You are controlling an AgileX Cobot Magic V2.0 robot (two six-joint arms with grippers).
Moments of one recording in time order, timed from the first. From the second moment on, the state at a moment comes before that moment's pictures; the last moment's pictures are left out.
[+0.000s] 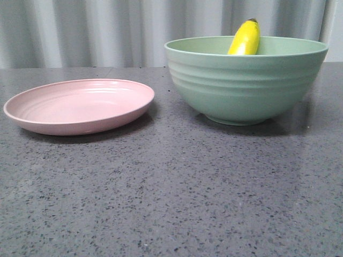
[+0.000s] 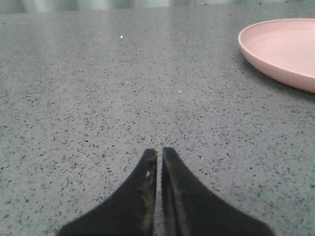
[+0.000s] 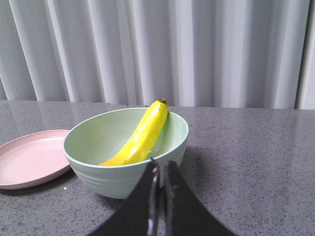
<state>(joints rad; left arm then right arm) -0.04 0.00 0.00 0.00 0.32 -0.02 0.13 -0.01 -0.43 0.16 0.50 -0.10</state>
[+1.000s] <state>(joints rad) -0.04 0.00 0.00 0.00 0.32 -0.02 0.07 -0.01 -0.33 0.16 0.39 -0.10</state>
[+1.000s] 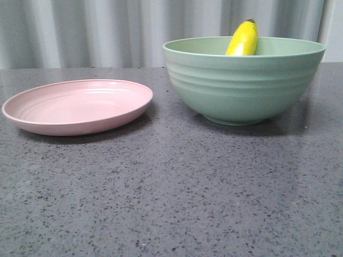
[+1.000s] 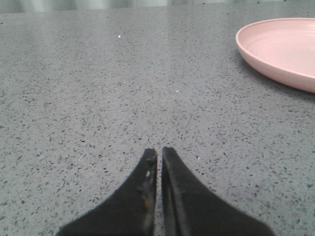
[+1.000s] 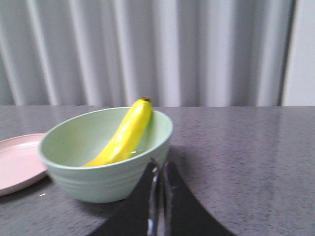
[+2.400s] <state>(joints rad) -0.04 0.00 0.00 0.00 0.32 -0.02 -0.17 -0.01 0.01 0.00 0.31 -0.02</state>
